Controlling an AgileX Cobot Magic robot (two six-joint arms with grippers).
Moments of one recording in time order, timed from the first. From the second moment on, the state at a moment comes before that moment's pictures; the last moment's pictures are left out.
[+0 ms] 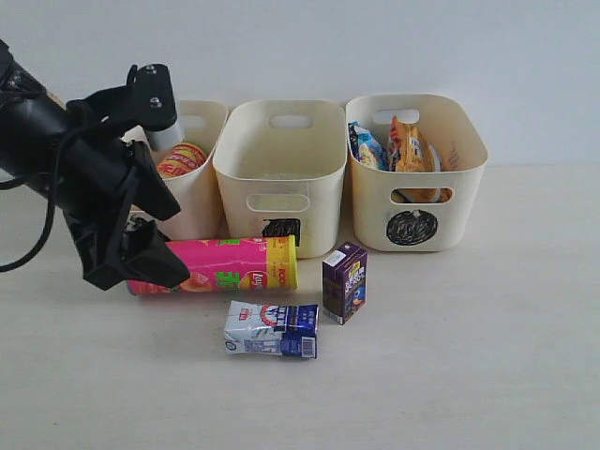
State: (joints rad) left arm -0.38 1.56 -1.19 -0.40 0.90 1.16; right arm 0.32 0.21 -0.31 -0.29 0.39 0.45
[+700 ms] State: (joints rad) left arm -0.38 1.71 -1.19 -0.33 0.69 1.26; right arm 0.32 0.21 -0.31 -0.29 0.39 0.45
